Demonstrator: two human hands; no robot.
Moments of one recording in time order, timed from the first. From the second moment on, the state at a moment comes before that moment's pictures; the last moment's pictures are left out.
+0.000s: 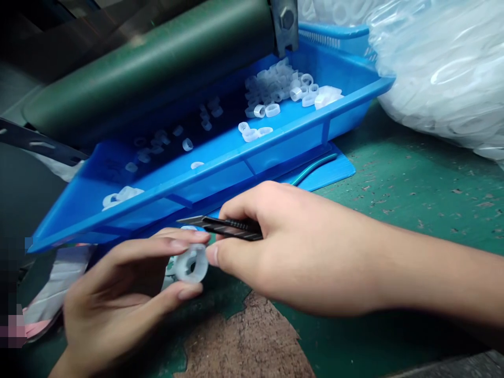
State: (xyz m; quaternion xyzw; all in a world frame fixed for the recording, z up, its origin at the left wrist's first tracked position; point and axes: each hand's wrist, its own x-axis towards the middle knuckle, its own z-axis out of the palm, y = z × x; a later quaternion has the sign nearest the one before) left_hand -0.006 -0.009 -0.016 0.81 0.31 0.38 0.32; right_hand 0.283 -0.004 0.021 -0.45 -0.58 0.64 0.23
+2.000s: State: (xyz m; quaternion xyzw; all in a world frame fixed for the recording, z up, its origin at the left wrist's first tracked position) left_hand 0.002 -0.032 -0.015 0.72 0.50 0.33 0.36; right_hand 0.259 -0.015 0.013 -0.46 -0.58 0.60 0.30
